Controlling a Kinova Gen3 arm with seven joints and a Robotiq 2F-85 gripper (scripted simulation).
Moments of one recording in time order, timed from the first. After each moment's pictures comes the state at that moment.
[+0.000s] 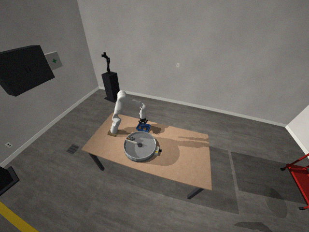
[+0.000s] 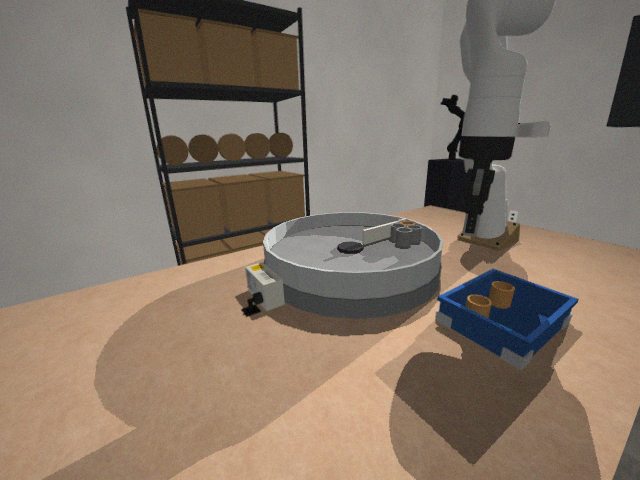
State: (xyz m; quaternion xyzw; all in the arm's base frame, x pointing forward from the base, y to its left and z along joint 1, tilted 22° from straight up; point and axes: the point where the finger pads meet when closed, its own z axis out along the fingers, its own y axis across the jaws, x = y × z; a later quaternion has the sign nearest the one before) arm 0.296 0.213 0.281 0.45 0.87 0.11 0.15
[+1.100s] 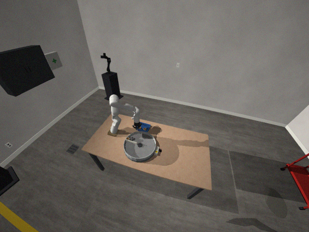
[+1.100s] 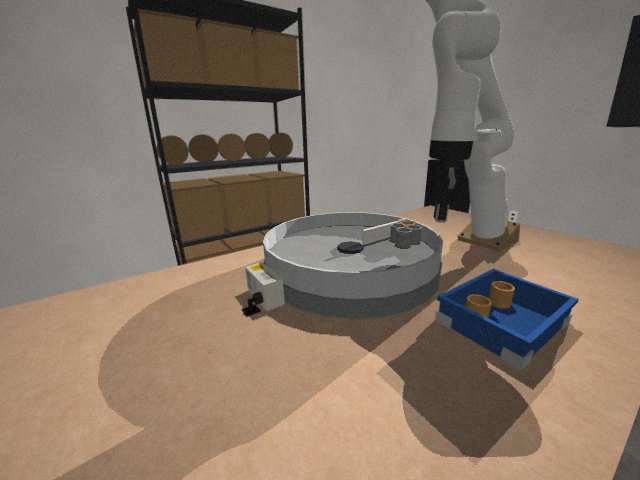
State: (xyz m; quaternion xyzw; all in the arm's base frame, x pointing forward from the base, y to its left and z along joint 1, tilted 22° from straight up) arm 0.271 0.114 0.255 0.31 0.93 0.08 0.17
